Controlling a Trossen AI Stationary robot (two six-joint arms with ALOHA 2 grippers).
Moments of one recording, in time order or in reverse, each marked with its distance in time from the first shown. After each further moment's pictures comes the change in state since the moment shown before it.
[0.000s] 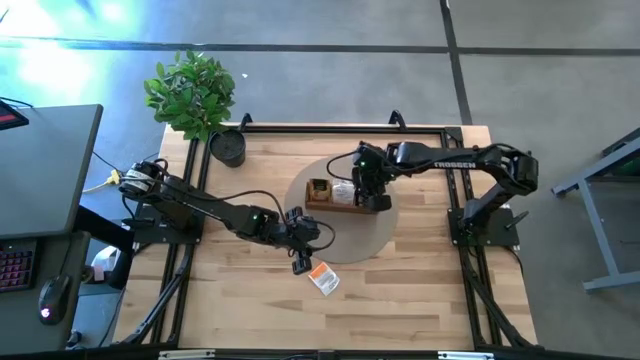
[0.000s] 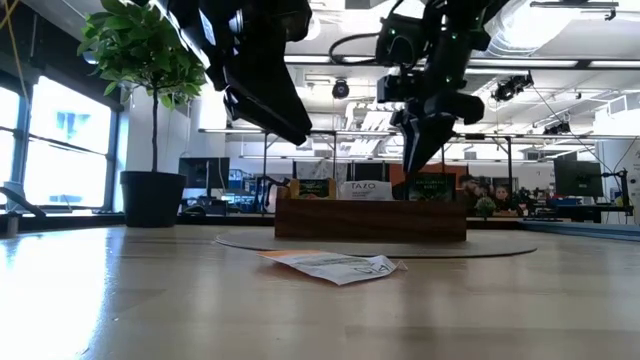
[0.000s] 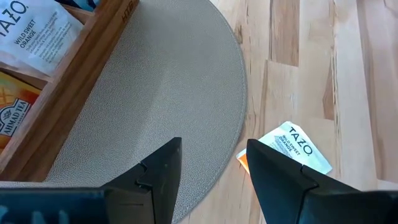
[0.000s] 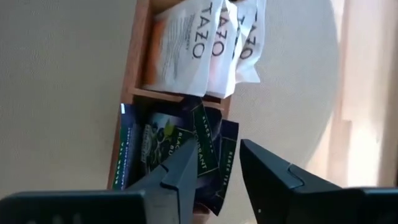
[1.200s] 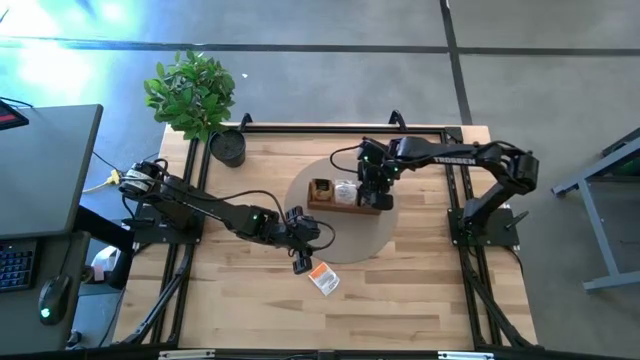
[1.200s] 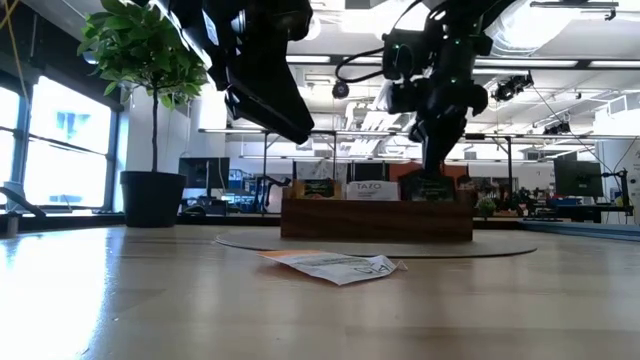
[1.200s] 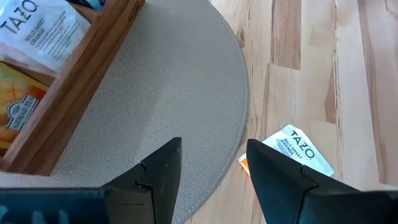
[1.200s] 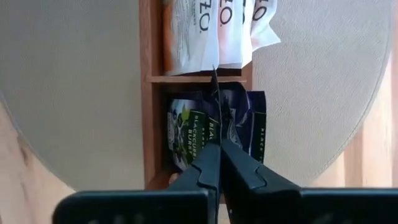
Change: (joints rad) left arm 0.001 0.000 0.000 0.007 -0.011 0.001; right arm -0.059 0.006 0.000 -0.115 -0.134 0.171
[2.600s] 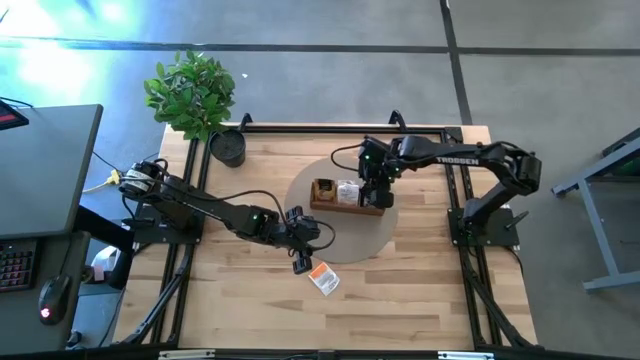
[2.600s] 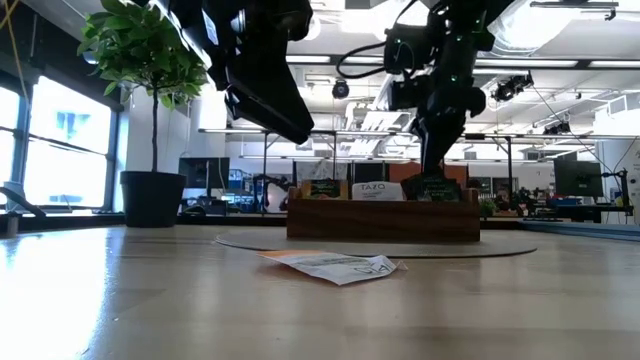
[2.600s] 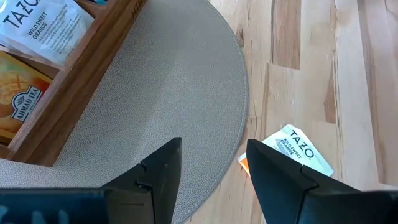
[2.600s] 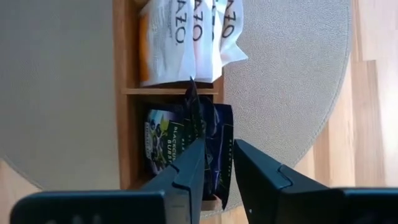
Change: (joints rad) left arm 0.000 0.000 0.000 0.000 0.001 -0.001; right arm 0.000 -0.021 0.000 0.015 0.074 0.005
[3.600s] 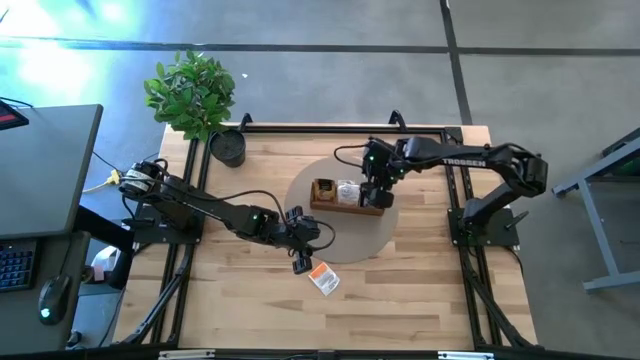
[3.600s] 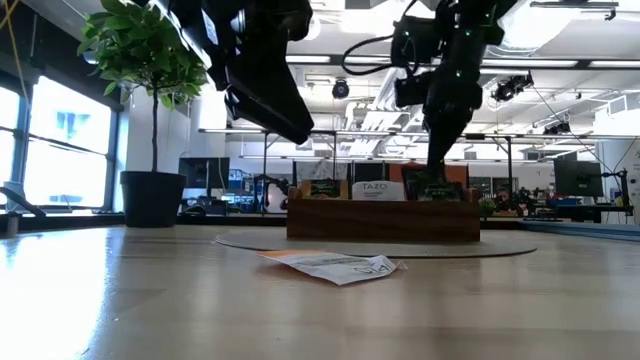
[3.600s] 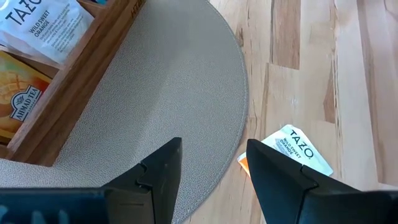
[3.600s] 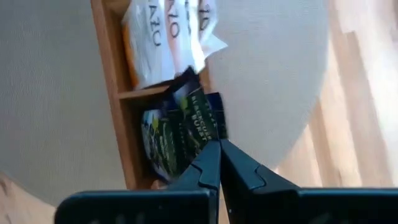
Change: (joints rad) left arm 0.000 0.000 0.000 0.000 0.002 -0.001; right arm 0.012 -0.049 -0.024 -0.008 0.044 0.161
